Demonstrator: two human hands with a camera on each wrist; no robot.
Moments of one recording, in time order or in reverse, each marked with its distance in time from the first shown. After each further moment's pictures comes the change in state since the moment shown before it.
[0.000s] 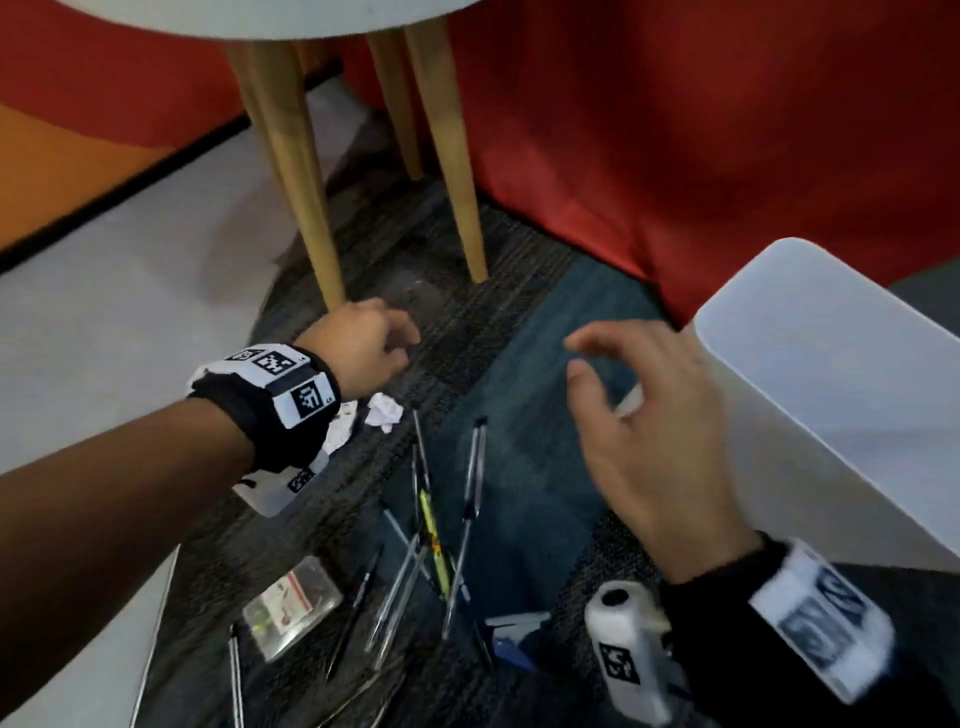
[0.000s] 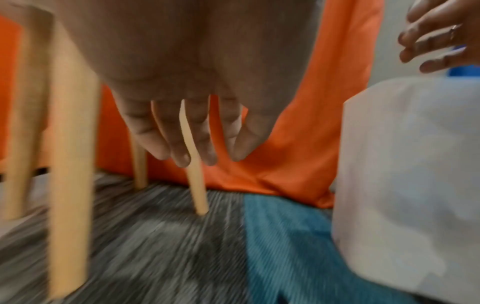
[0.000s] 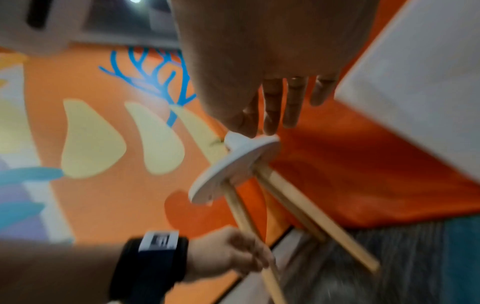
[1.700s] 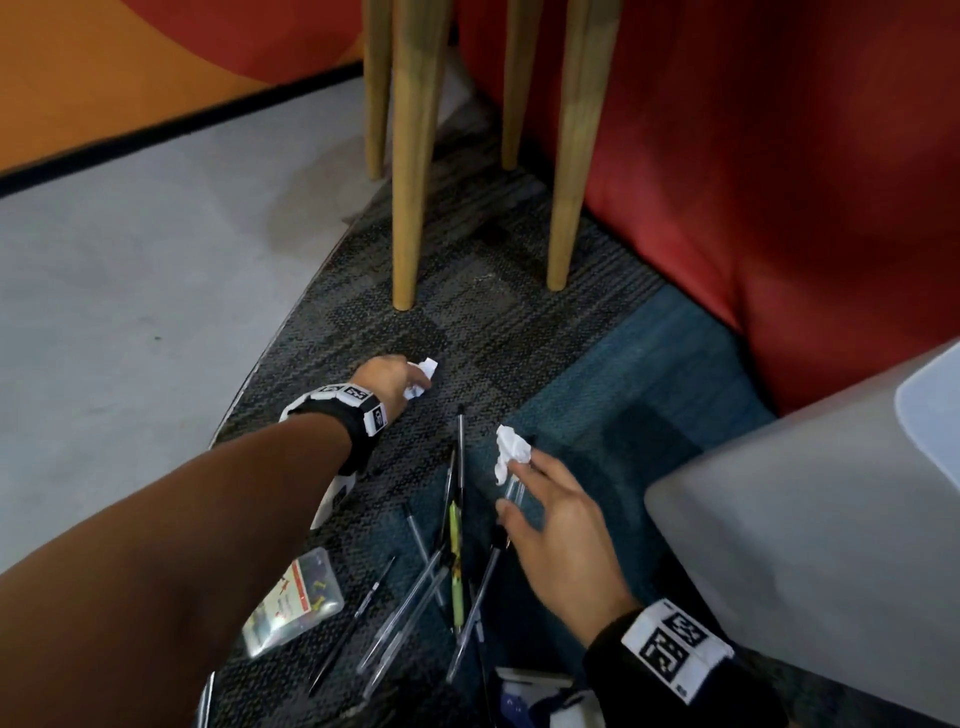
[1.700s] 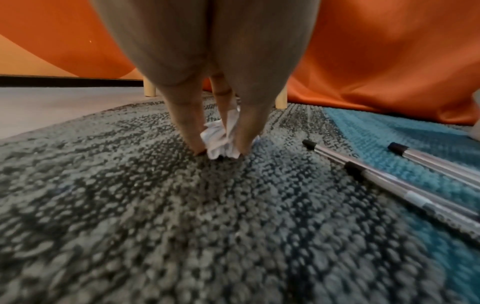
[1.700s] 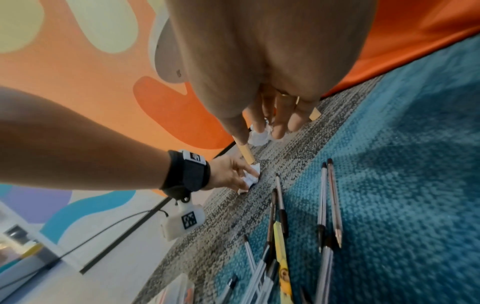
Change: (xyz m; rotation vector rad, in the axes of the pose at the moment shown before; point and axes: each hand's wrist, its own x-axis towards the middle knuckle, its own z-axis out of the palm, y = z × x) left_hand 0.048 -0.103 0.137 -0.068 -0.165 -0.171; right_hand -0.061 0.057 0.135 -0.046 -0.710 0.192
